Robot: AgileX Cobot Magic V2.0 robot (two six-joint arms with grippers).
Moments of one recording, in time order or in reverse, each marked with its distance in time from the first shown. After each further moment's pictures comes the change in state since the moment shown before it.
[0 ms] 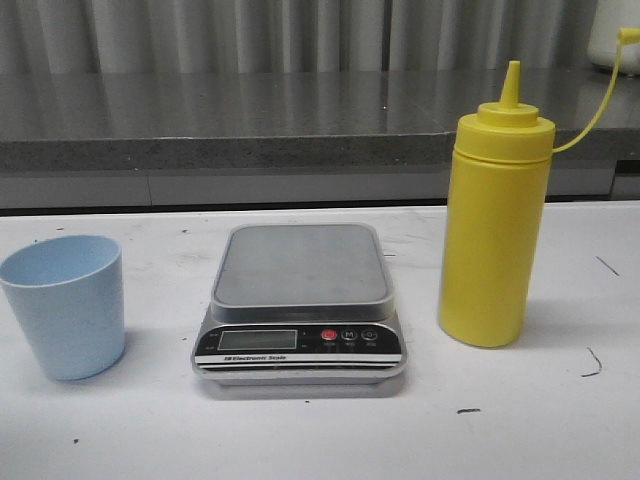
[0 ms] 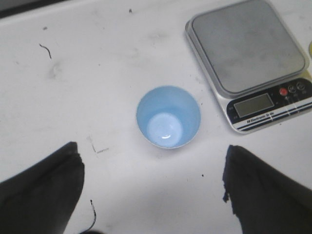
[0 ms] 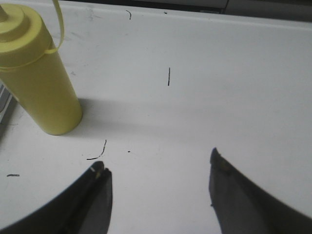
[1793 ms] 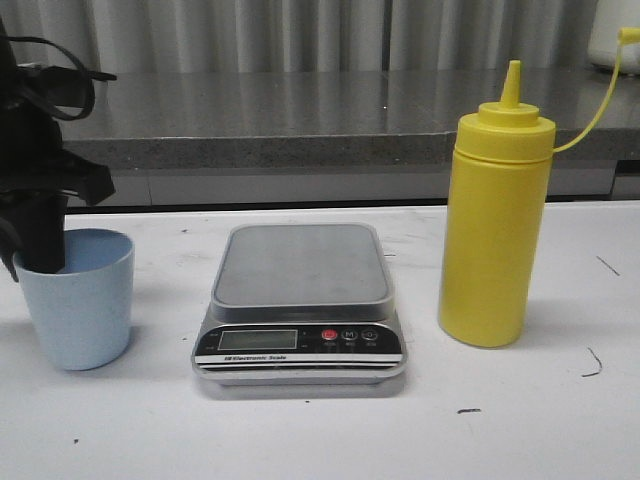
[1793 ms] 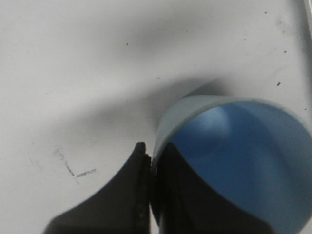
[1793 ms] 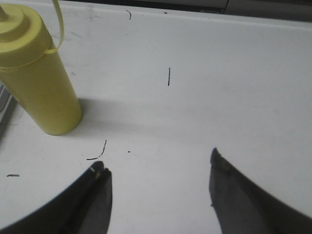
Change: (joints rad) left arm 0.000 0.716 -0.261 0.046 0.045 0.002; right arm 0.000 0.000 0.000 0.000 0.001 0.000
